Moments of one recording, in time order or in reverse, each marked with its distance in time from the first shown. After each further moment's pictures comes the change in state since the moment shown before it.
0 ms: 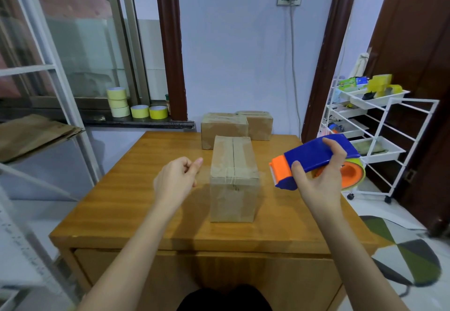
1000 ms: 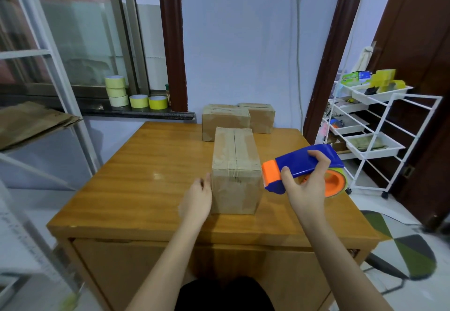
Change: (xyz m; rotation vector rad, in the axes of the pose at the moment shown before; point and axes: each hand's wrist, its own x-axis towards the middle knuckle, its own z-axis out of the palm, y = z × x) left_hand -0.027 -0.017 0.072 -0.149 -0.208 -0.285; right_hand -0.022 0.015 0.025 0.064 -0.041 0.153
